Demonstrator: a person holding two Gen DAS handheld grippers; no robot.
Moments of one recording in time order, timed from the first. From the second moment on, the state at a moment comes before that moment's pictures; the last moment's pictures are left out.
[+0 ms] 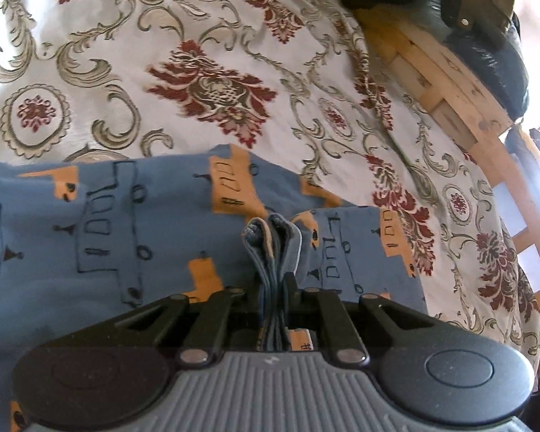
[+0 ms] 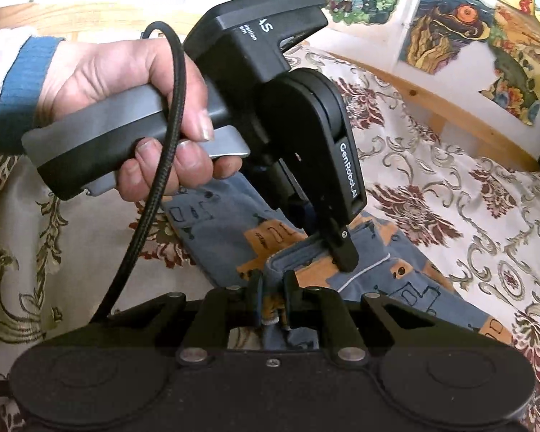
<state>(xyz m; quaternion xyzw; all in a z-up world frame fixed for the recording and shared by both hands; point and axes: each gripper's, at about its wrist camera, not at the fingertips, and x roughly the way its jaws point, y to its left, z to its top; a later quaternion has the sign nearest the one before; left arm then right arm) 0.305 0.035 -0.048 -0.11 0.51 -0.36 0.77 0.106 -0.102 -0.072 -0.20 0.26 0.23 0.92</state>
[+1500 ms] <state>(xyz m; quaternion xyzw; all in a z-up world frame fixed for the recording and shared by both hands) 0.210 0.026 -0.044 0.01 0.44 -0.10 0.89 0.085 -0.229 -0.080 -0.22 0.26 -0.01 0.94</state>
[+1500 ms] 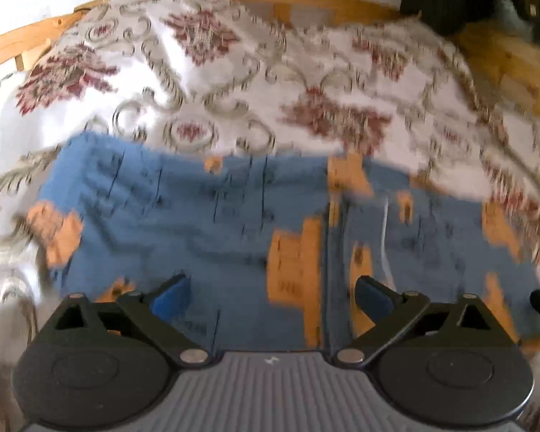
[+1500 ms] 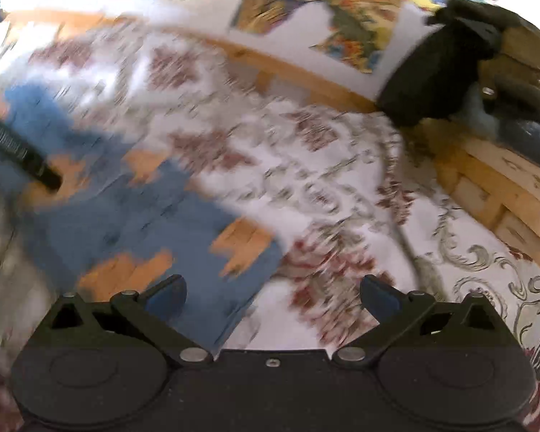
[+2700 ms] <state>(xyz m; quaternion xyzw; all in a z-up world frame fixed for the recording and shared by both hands) 0.254 0.175 -0.021 -0.12 0.34 -0.07 0.93 0.124 -0.133 -0.096 -0.22 0.25 0.09 0.94</state>
